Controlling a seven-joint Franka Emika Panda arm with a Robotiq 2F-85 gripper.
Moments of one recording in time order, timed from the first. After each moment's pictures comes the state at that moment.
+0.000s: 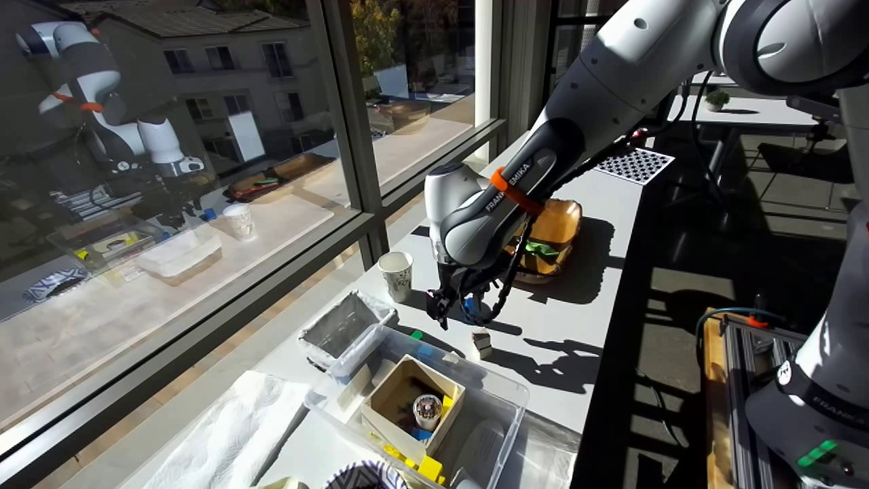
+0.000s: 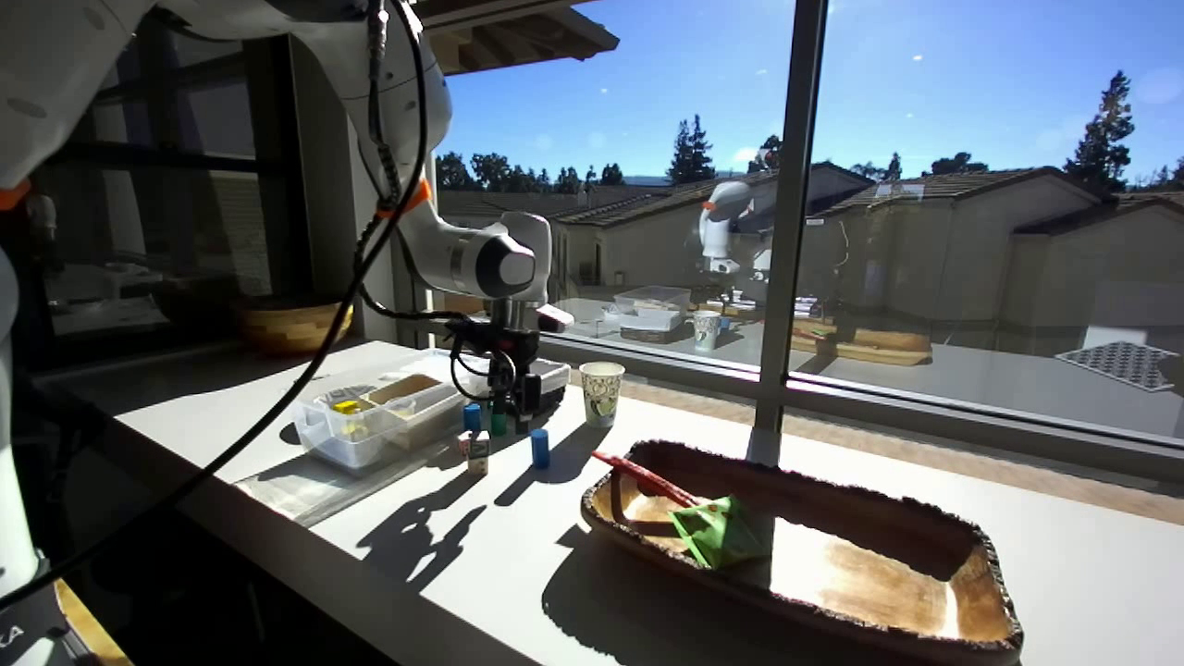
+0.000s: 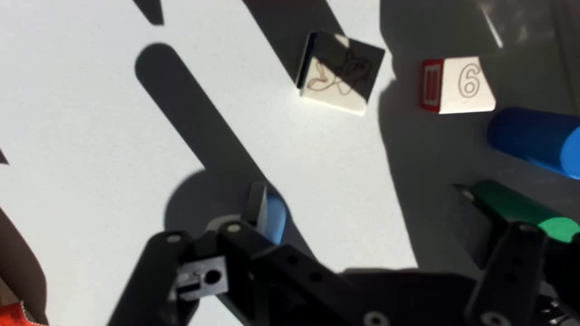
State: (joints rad) arm 0.10 0.50 -0.02 -2.01 0.06 2.45 0.45
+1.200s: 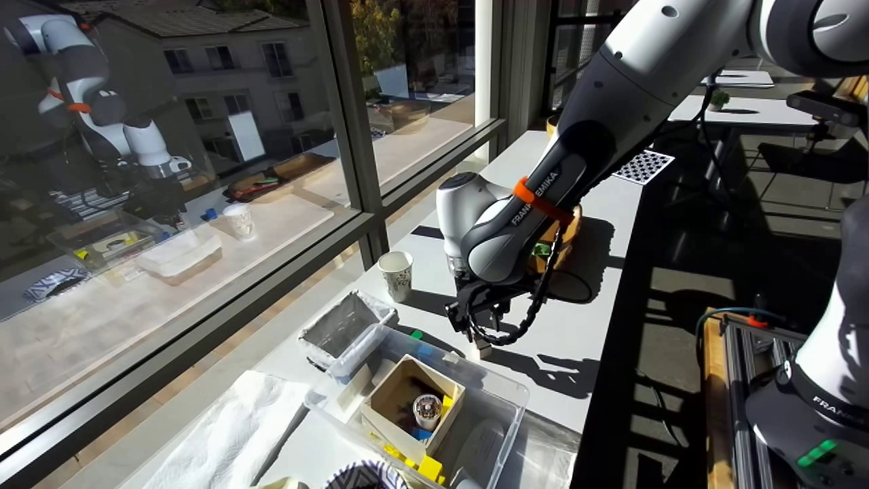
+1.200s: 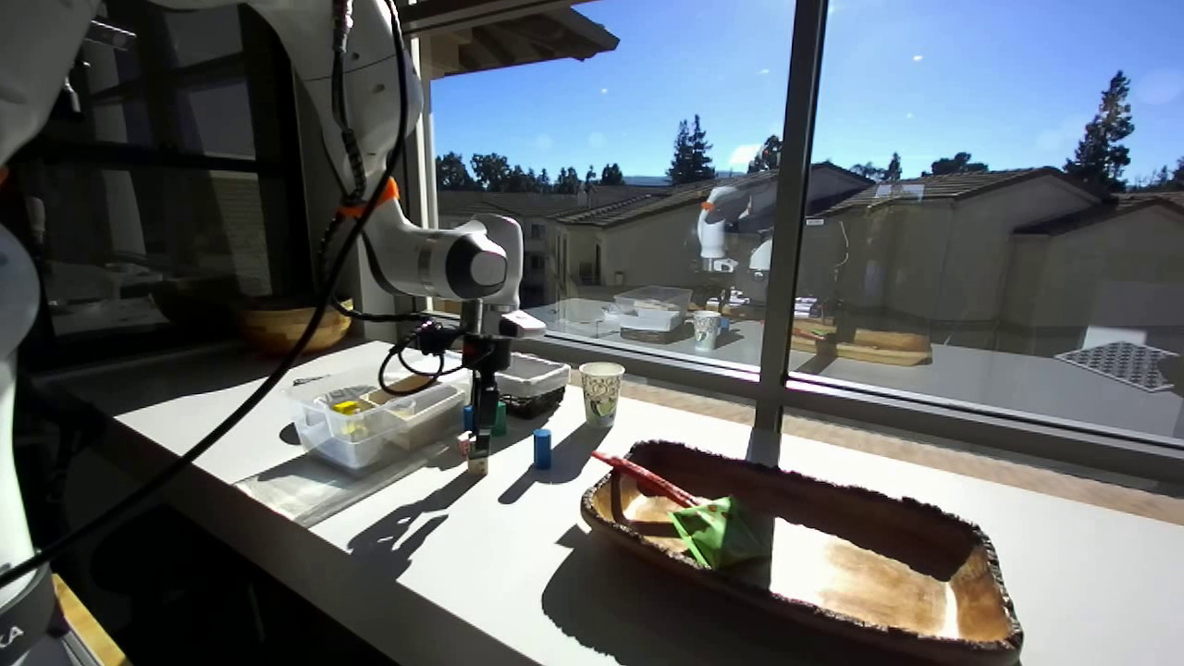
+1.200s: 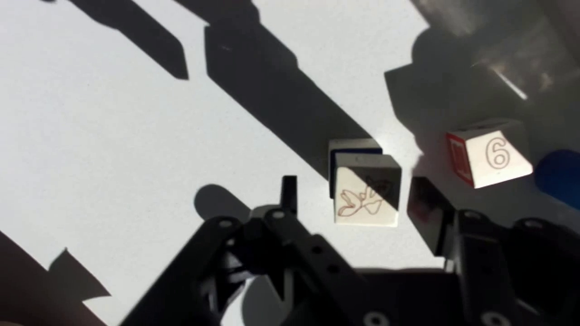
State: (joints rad) arm 0.18 0.42 -0.06 -2.15 0.03 2.45 0.78
